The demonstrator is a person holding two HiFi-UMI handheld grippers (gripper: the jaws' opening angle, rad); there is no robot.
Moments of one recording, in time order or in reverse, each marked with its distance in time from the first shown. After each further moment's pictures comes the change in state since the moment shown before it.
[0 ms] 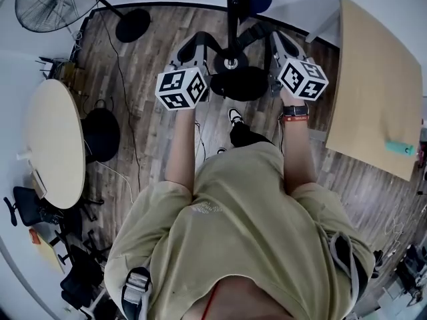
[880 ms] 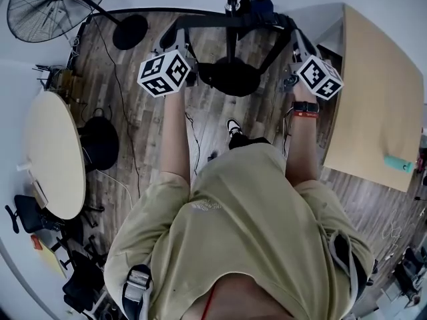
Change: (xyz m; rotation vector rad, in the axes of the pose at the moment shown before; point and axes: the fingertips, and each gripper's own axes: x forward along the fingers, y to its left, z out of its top) left arm 0.115 0.085 0.047 -0.063 -0.087 0.064; right arm 0.074 -0.113 0.048 0.130 -0.092 -0.102
